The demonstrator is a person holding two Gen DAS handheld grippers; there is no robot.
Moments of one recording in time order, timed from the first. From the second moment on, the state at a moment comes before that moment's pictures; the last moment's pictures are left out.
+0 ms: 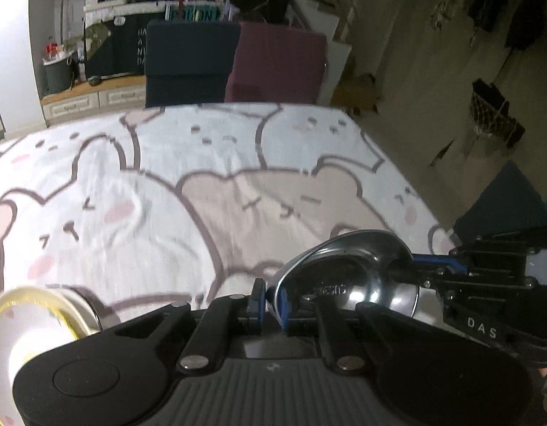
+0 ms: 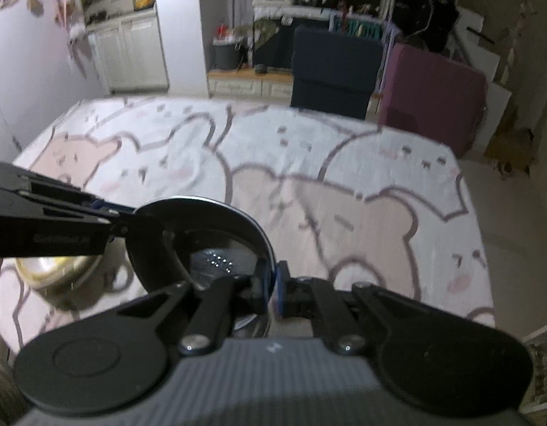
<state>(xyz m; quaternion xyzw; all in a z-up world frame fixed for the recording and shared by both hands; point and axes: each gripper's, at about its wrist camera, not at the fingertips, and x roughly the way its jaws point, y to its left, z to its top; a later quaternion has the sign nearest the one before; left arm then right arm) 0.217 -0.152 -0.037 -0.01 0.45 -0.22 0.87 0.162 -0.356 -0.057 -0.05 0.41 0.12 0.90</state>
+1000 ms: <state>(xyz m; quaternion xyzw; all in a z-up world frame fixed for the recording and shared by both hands) 0.228 -0.168 -0.101 0.09 0.51 -0.21 0.83 0.155 -0.317 -0.134 -0.16 0.52 0.17 0.82</state>
